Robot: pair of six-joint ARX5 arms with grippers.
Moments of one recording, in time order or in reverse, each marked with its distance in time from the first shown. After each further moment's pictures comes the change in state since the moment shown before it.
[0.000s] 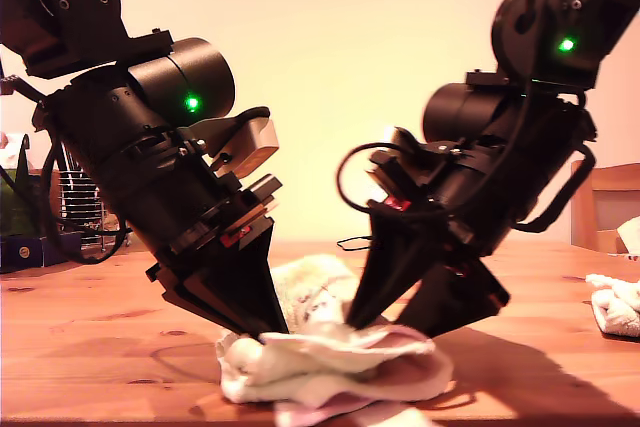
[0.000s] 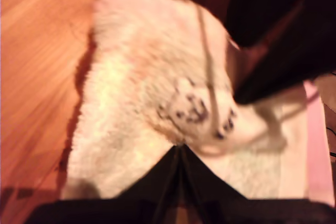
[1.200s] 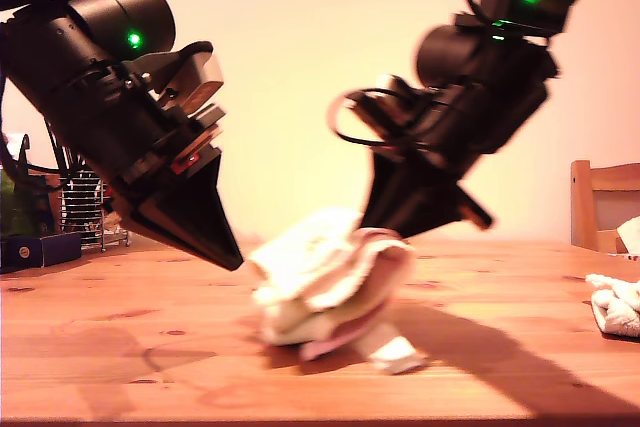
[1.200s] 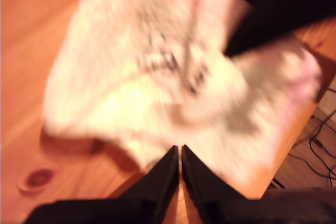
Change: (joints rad) left arm 0.134 -0.163 0.000 -0.066 -0.021 0.055; right arm -0.088 0.000 0.238 -0.138 0.089 0.130
